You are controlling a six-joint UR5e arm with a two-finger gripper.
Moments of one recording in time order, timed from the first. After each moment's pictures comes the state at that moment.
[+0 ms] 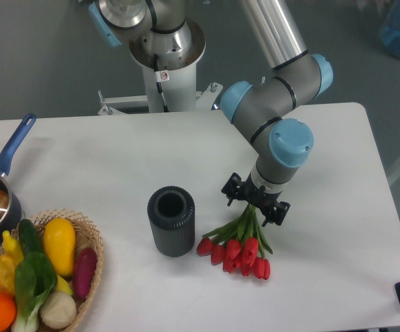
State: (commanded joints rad) arm 2.61 -2.06 -1.69 -1.00 1.41 1.14
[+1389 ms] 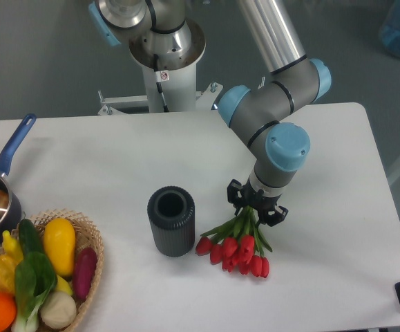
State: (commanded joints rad) arm 2.60 -2.06 -1.68 -0.98 1.44 1.15
